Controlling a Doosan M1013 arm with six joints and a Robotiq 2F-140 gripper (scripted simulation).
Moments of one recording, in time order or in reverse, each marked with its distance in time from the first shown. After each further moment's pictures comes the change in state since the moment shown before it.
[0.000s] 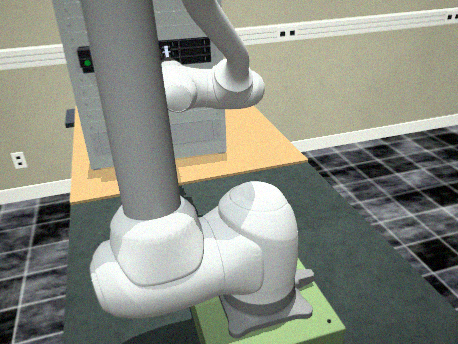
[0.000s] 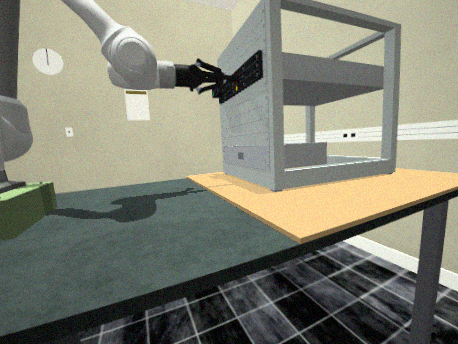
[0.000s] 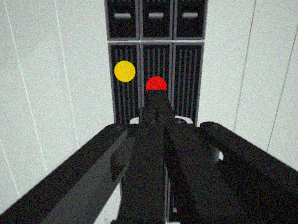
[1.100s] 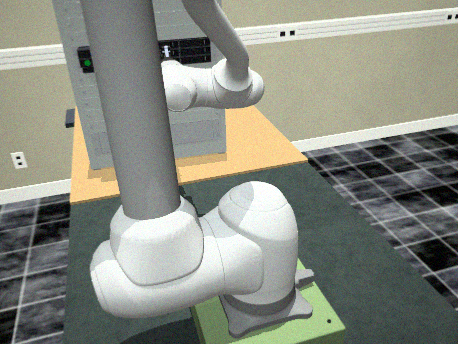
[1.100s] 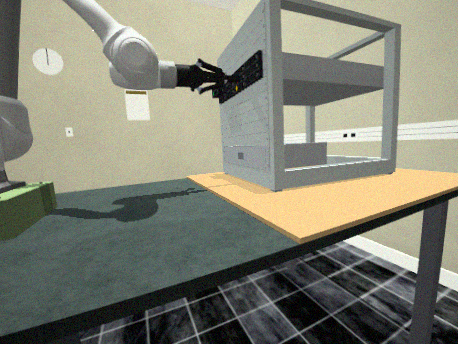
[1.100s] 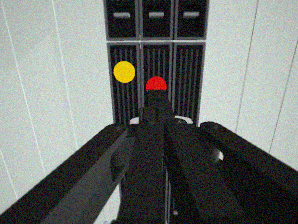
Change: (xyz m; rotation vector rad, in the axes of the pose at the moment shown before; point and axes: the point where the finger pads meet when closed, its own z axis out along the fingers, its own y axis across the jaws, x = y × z) arm 0.000 0.000 0.004 0.000 0.000 0.000
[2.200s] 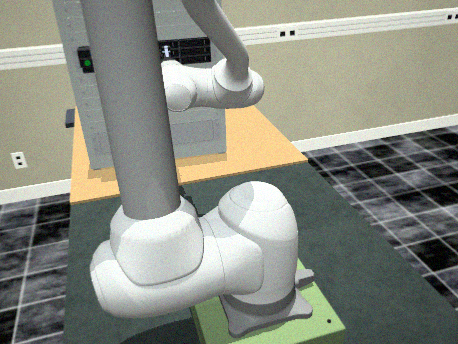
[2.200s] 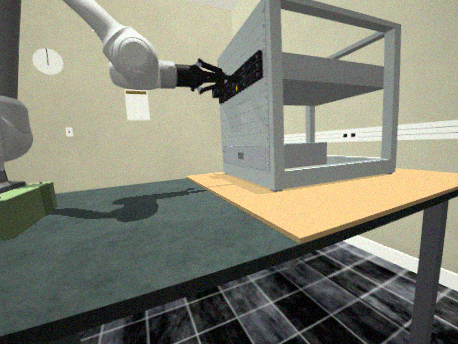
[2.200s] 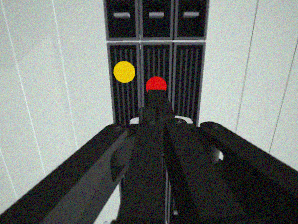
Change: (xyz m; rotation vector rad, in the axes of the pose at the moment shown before) arm 0.000 0.000 0.000 0.000 0.000 0.000
